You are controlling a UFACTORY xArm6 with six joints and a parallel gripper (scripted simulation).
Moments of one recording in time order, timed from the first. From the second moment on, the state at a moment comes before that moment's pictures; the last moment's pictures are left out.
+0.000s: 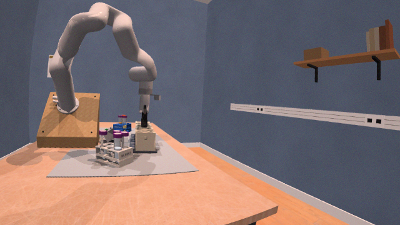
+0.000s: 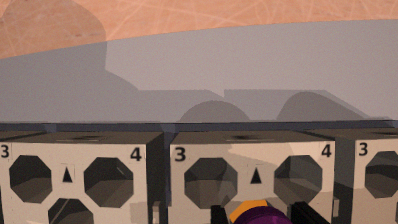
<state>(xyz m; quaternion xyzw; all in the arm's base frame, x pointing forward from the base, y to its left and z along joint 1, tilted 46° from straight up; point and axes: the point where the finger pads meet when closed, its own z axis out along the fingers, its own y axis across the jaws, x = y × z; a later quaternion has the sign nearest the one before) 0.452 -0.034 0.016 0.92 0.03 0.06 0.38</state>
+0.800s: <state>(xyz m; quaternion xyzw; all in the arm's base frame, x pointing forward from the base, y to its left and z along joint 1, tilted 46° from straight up) 0.447 -0.011 0.039 0.92 0.03 0.06 0.38</state>
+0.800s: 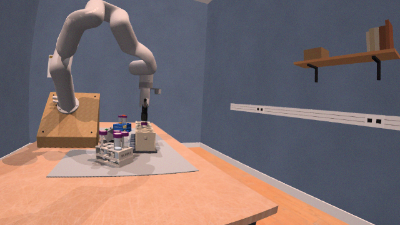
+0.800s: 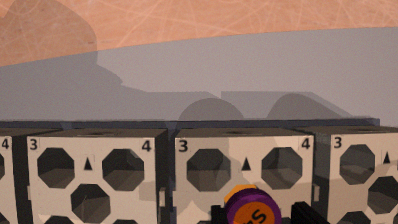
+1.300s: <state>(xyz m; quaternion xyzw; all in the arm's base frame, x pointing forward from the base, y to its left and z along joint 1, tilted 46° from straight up) 0.443 0.008 0.058 0.92 0.03 0.06 0.38</state>
